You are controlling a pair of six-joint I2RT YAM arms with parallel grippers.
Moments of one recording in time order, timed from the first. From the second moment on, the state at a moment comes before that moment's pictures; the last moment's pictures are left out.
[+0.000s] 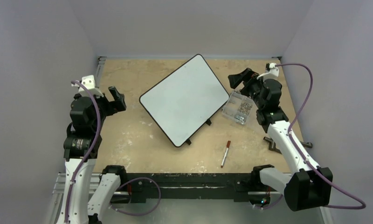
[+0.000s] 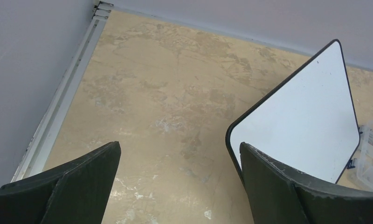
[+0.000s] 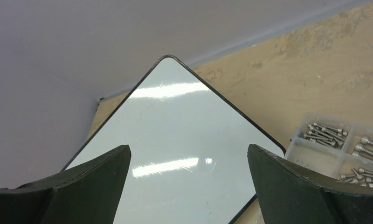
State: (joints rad) left arm -0.03 0.68 1.01 -0.59 -0.11 -0.24; right arm 0.14 1.10 0.83 0.16 -0.09 0.62
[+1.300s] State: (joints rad) left arm -0.25 0.82 1.05 -0.67 0.23 -0.14; right arm 0.61 1.04 0.53 -0.59 0.17 0.99
